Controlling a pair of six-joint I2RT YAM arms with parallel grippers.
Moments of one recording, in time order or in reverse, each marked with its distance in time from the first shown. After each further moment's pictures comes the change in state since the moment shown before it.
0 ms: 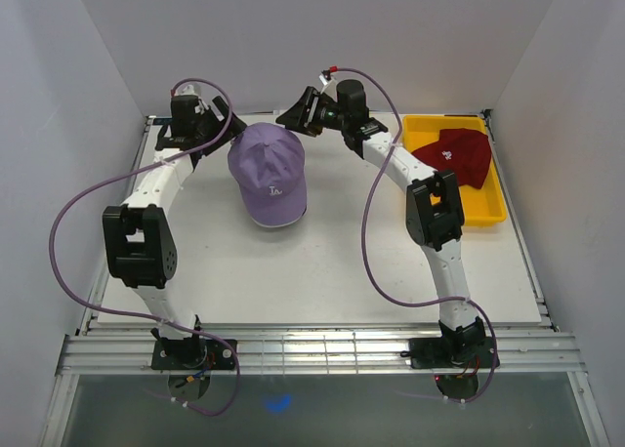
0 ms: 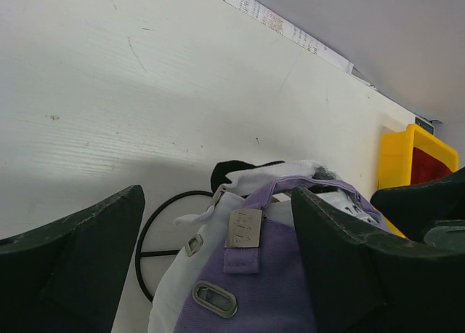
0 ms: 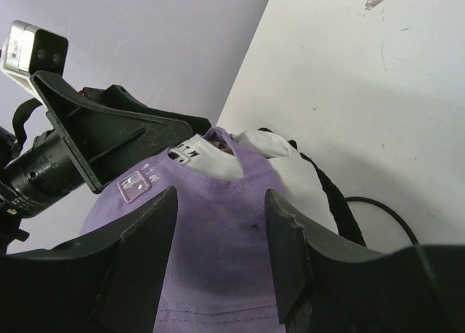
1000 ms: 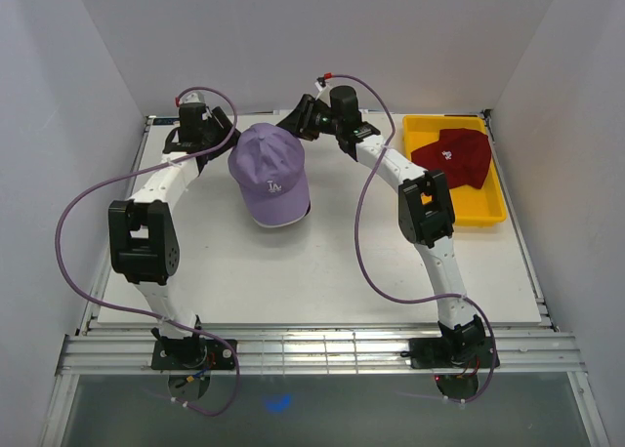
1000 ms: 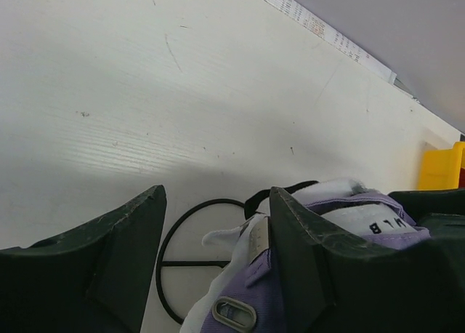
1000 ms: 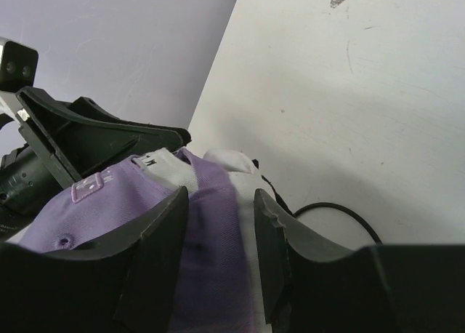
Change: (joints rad) left arm -0.022 0.029 -0.051 0.047 -0.108 0.011; right arm 0.014 0.088 0.062 -0.025 0.047 -0.048
